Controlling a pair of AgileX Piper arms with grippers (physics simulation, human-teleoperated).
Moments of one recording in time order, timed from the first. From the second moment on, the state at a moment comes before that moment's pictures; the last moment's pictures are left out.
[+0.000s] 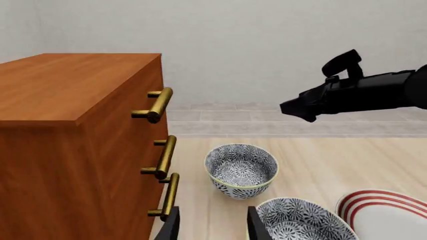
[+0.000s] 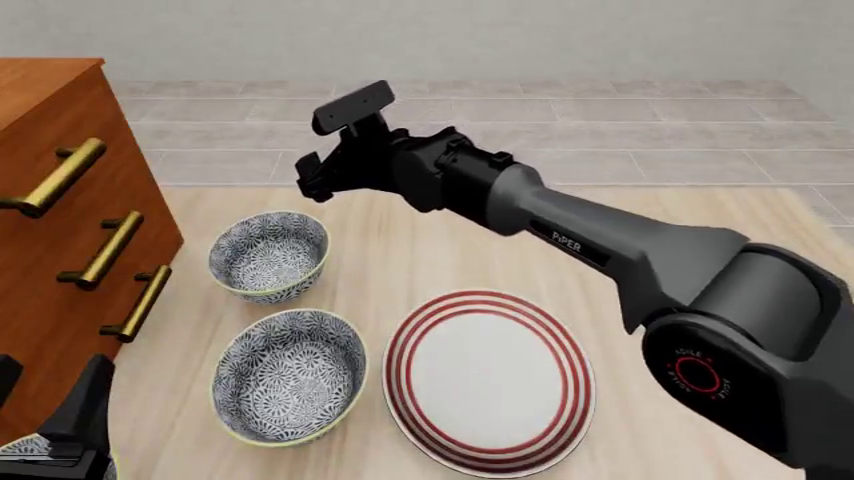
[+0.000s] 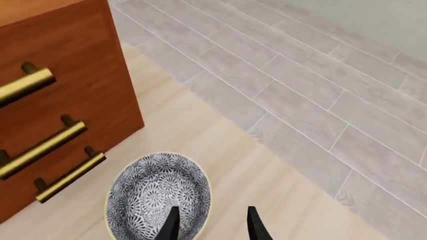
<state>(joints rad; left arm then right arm) 0.00 0.00 0.00 0.00 0.00 0.72 2.16 -1.91 0.23 -0.07</state>
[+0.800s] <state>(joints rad) 0.00 0.00 0.00 0.00 0.00 0.72 2.38 -2.14 0.27 -0.08</state>
